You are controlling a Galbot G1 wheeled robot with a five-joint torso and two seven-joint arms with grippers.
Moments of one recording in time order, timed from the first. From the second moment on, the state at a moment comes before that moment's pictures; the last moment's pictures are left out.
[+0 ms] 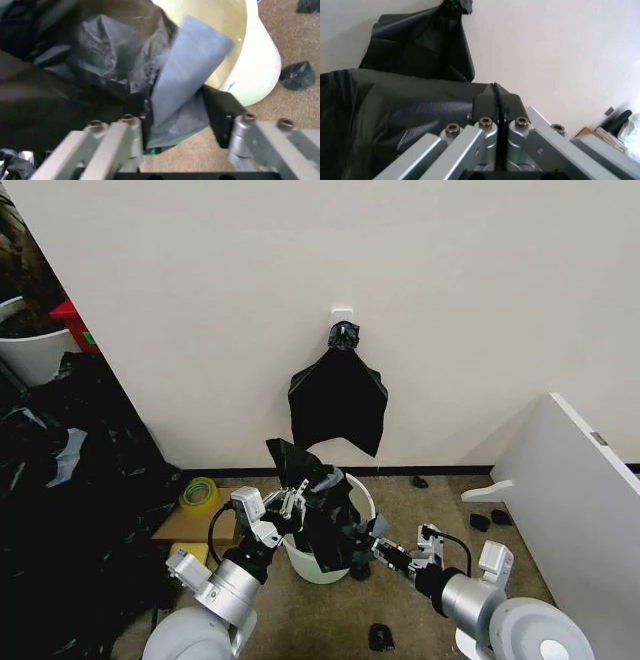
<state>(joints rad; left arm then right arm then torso) 1.44 -0.96 -0.12 -2.34 -0.88 -0.12 -0.14 -1.58 1.24 0.47 2.41 1.46 -0.70 0.55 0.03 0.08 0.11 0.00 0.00</state>
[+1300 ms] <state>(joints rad) 1.43 -1.18 -0.01 -2.24 -1.14 0.02 -0.43 -1.34 1.09 0.49 2.50 1.67 -0.61 0.72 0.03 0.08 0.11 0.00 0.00</state>
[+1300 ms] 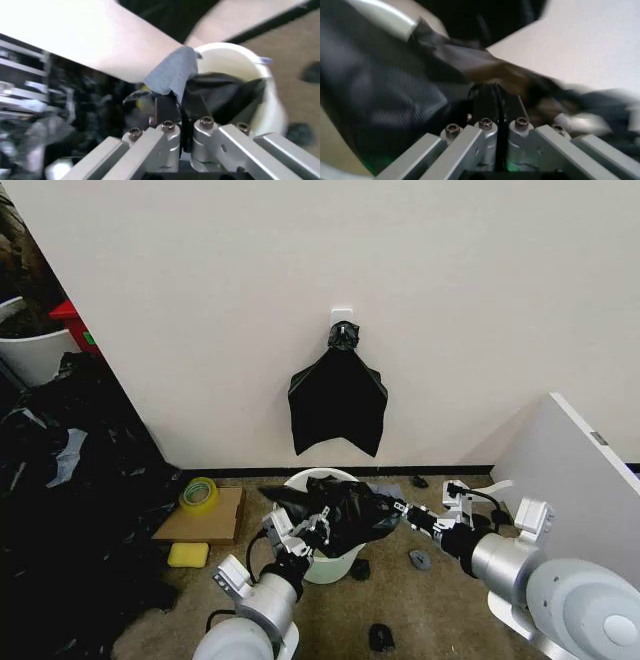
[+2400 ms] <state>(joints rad) 1.22 -1.27 0.02 -1.93 -1.09 0.03 -0.43 -1.37 1.23 0.28 2.28 1.25 -0.56 0.57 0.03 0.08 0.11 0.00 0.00</state>
